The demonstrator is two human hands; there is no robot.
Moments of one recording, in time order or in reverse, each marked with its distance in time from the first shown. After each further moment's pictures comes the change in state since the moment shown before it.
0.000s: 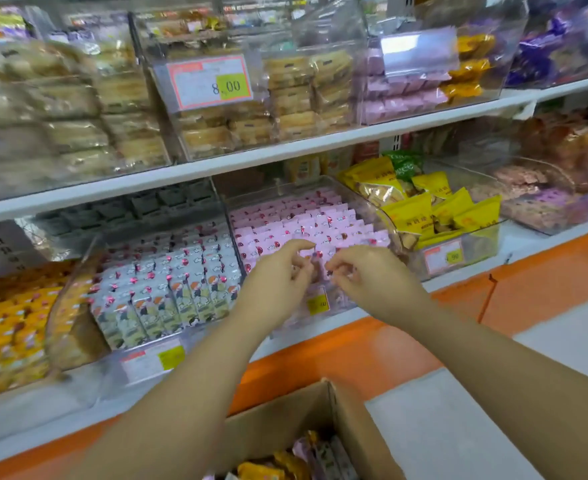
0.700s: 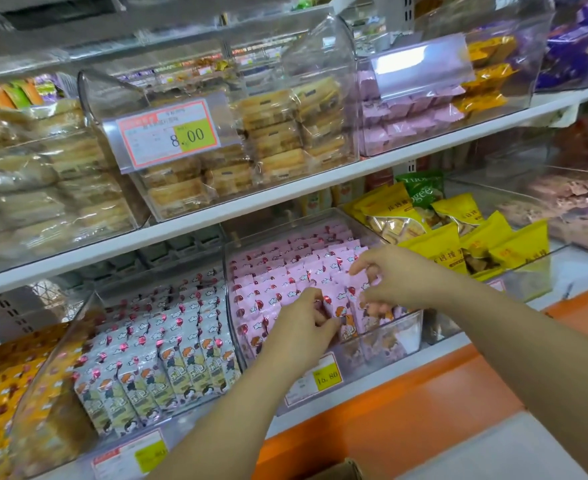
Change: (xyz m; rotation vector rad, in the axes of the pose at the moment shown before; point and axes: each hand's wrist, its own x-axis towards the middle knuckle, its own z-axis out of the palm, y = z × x) left_hand 0.057 -0.013 0.039 0.055 -0.146 -0.189; right_hand 0.078 0.050 -0.027 0.214 -0.272 0.185
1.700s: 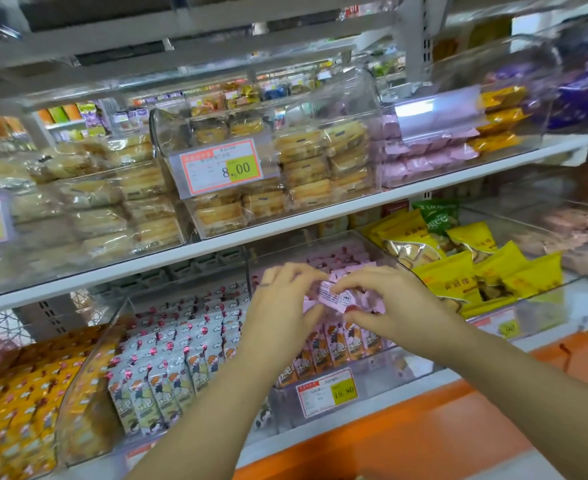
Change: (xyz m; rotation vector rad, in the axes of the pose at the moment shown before) left_hand -0.021 0.010 -0.063 0.369 0.371 0.310; right_hand -0.036 -0.035 0.011 -0.061 0.229 -0.426
